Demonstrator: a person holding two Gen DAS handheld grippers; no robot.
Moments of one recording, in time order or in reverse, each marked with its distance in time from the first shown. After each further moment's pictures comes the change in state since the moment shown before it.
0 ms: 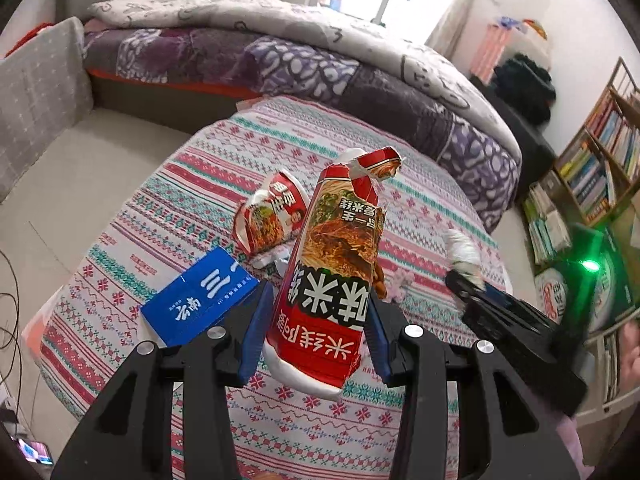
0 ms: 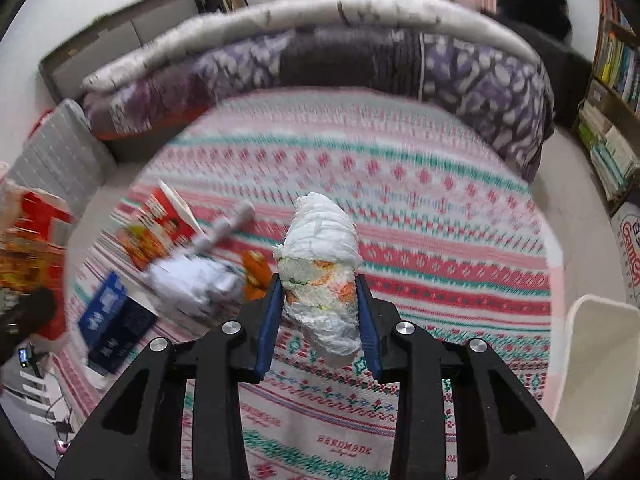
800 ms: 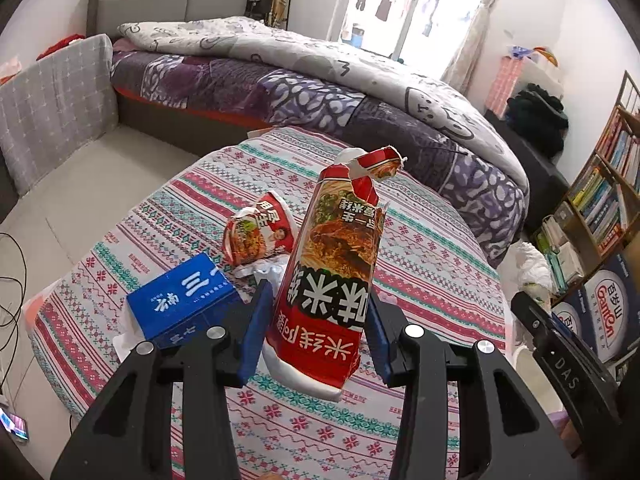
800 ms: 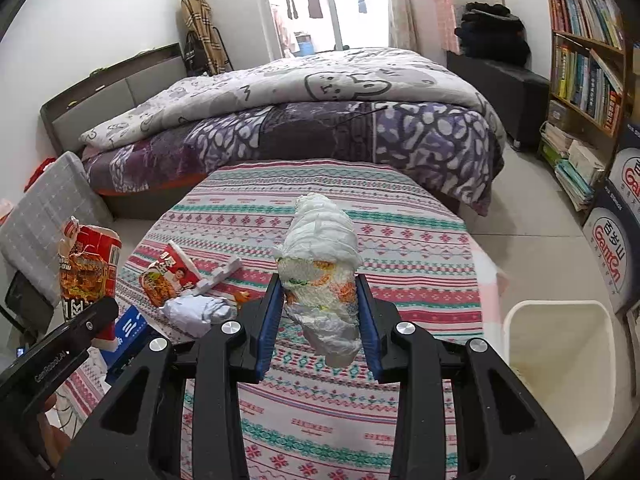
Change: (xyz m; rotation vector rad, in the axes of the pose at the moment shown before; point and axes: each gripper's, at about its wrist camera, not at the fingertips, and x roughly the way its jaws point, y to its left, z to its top) left arm -0.005 -0.045 -0.020 -0.042 -0.137 0.067; right arm -0.074 -0.035 -0.010 0.068 -0.184 -0.059
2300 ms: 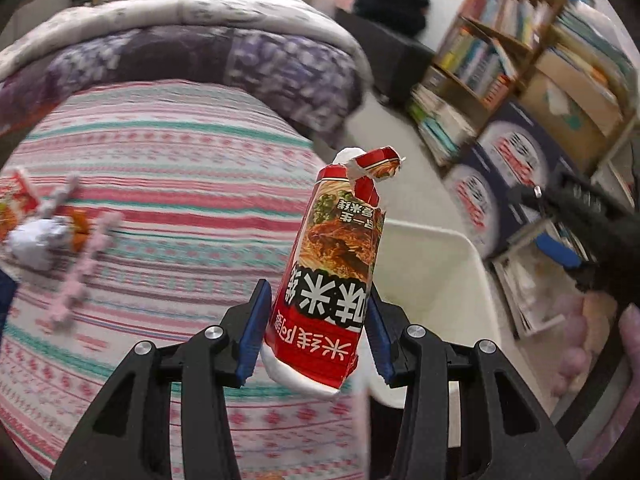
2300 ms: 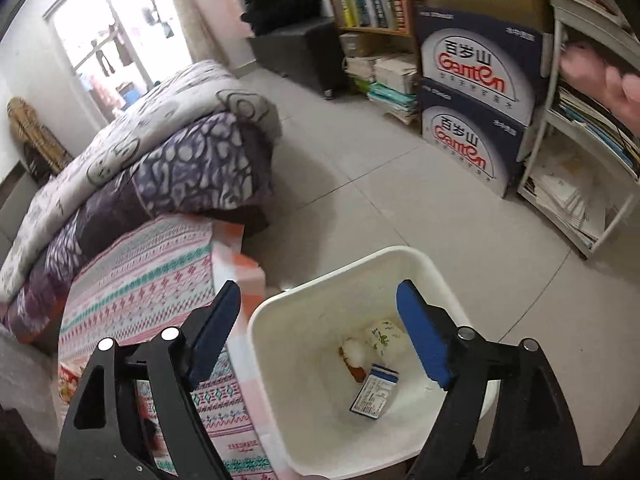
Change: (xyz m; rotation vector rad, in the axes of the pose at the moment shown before) left arm 0.034 -0.211 -0.101 0.374 0.282 -0.398; right arm -0.062 -0.250 -0.021 0.538 0.015 -0.374
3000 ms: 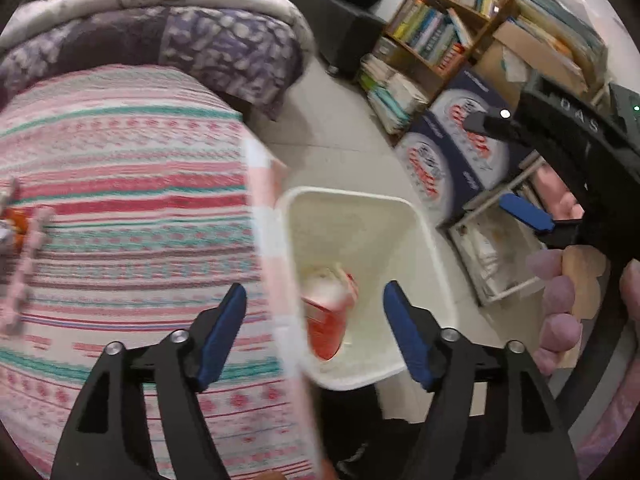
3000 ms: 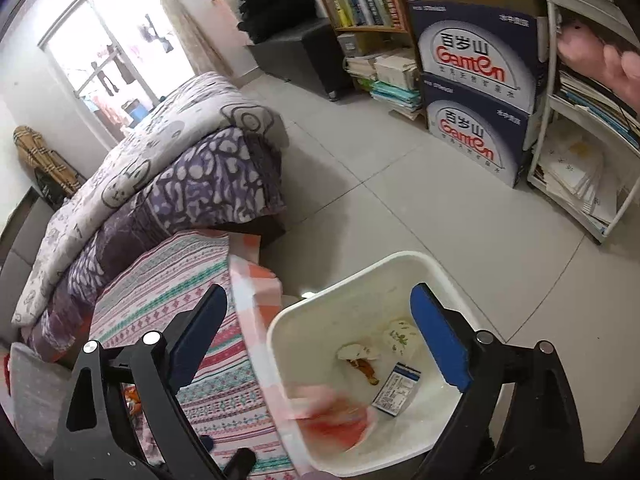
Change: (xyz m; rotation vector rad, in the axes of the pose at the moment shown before) left arm 0.004 -0.025 -0.003 0.055 0.080 -0.116; right arm -0.010 0.009 0.007 0.034 0.018 0.088
